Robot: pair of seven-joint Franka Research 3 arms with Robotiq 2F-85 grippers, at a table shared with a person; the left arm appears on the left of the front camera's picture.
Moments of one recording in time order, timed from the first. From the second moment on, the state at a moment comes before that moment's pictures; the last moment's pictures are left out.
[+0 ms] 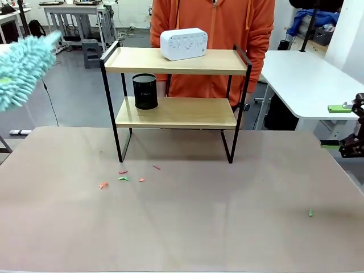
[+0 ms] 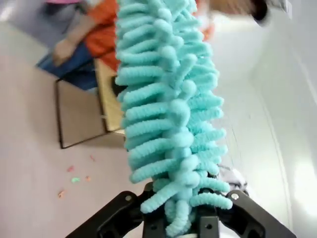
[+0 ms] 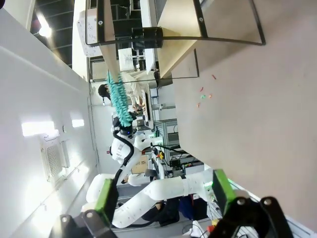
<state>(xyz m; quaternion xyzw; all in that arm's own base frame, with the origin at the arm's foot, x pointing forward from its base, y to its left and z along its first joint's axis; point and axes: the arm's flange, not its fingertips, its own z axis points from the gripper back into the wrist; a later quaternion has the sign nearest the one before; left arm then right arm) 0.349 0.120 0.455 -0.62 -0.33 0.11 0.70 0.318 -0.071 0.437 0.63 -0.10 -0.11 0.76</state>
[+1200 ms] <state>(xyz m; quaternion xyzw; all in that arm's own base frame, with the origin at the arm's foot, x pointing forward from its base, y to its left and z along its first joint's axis) 0.372 0.095 0.411 -0.64 -0.23 0.16 0.71 0.318 -0.071 0.437 0.63 -0.10 -0.11 0.76</state>
